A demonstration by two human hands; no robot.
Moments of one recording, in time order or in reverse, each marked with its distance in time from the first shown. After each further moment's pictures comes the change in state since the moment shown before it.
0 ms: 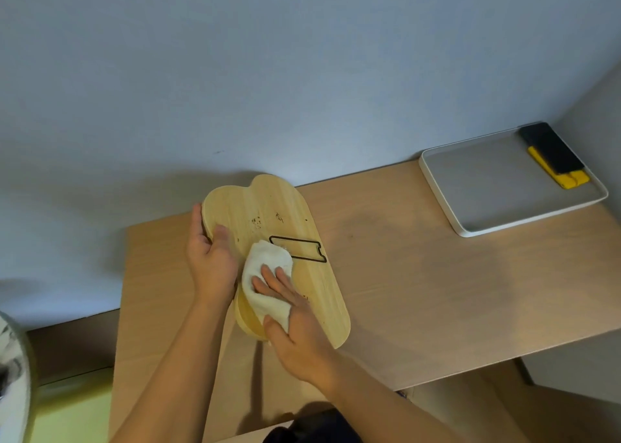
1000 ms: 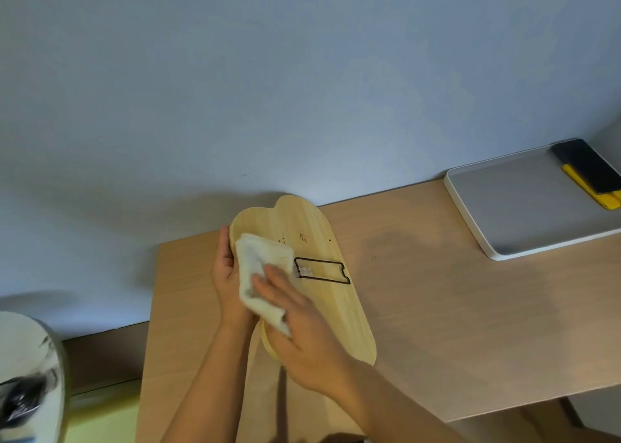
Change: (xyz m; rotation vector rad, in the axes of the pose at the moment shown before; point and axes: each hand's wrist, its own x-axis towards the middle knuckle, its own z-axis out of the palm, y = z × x) left_hand -0.005 0.011 0.001 -0.337 0.000 -0.148; right_hand 0.024 -0.057 -0.022 0.042 -0.062 -0.161
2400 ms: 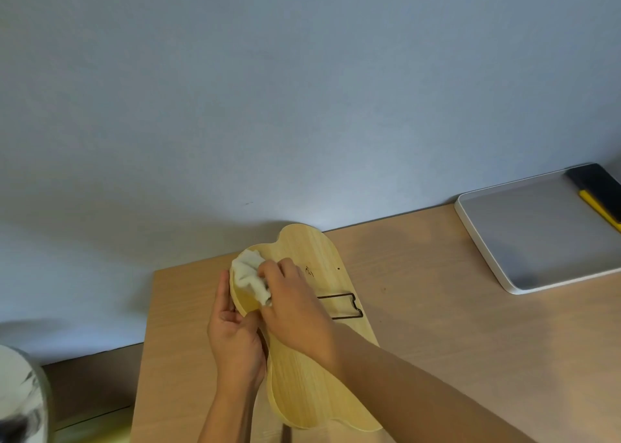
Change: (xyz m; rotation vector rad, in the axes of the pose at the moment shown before) left_hand 0.000 -0.010 -0.008 -0.135 0.015 -0.095; right_hand 0.118 0.030 -0.010 -0.426 0.081 0.018
